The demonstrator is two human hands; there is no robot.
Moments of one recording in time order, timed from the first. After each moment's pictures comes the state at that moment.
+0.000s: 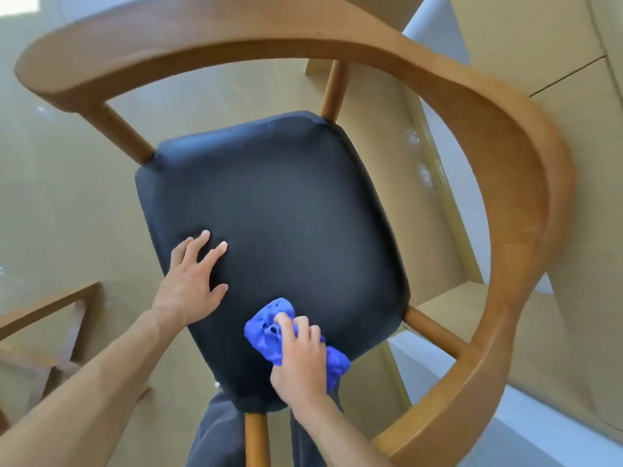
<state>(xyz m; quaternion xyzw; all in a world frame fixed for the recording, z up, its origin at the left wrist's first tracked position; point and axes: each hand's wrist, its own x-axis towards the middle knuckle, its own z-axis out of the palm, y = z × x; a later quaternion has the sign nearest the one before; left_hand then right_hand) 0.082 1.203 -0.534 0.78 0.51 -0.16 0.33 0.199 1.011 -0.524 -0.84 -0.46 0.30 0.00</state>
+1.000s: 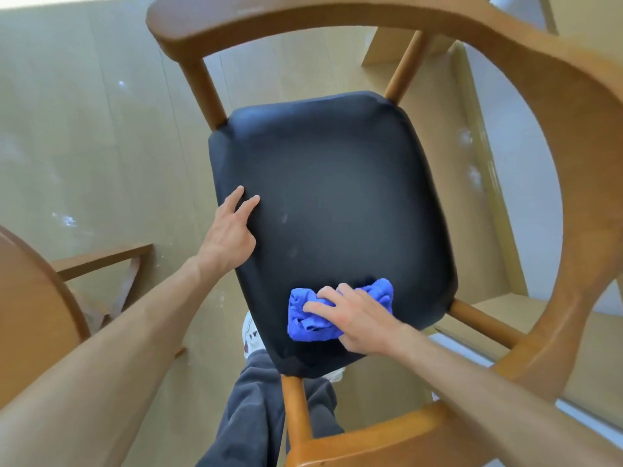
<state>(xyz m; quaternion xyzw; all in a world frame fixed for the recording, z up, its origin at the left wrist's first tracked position) 0.058 1.214 -0.526 0.70 0.59 -0.04 0.39 0.255 1.029 -0.520 -0.53 -0.80 0.26 -0.05</state>
